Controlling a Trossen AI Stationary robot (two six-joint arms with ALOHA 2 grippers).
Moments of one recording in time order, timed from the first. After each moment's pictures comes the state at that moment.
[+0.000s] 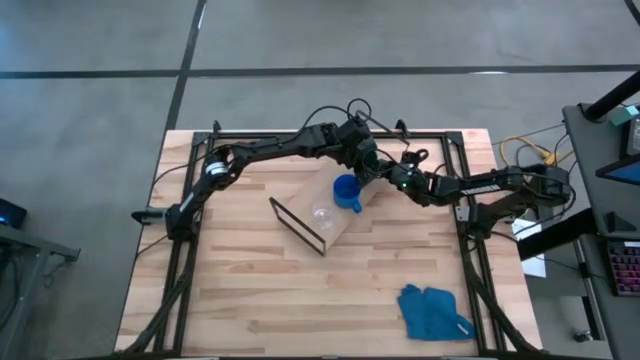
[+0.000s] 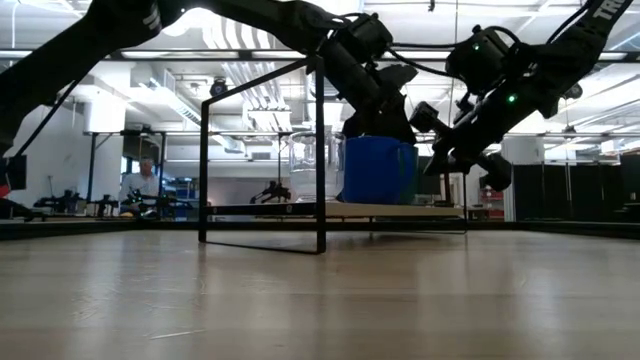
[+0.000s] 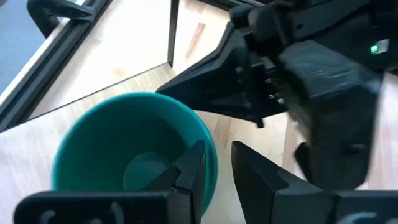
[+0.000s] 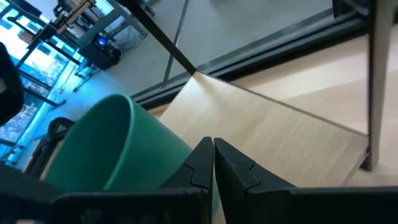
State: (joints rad) left arm 0.32 2.24 2.12 -0.63 0.15 -0.10; right arm -0.28 1.36 0.46 0.33 0.68 1.09
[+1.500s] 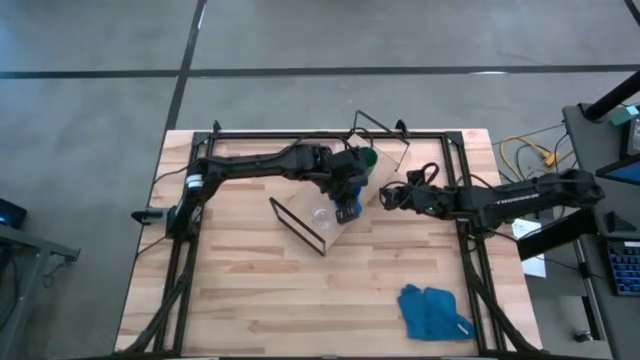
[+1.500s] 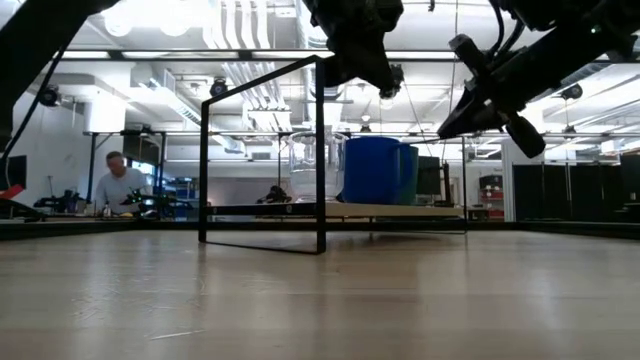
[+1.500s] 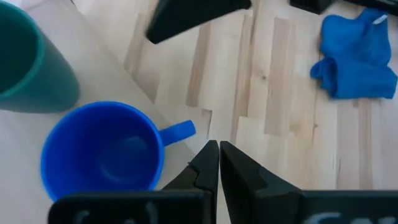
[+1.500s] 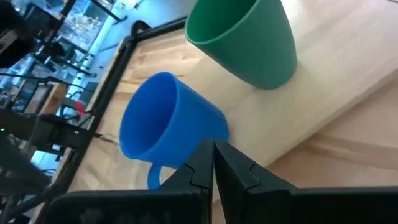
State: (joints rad) left arm 0.10 2.06 2.12 -0.99 0.11 -0.15; right arm 0.03 0.98 0.46 -0.04 0.52 1.15
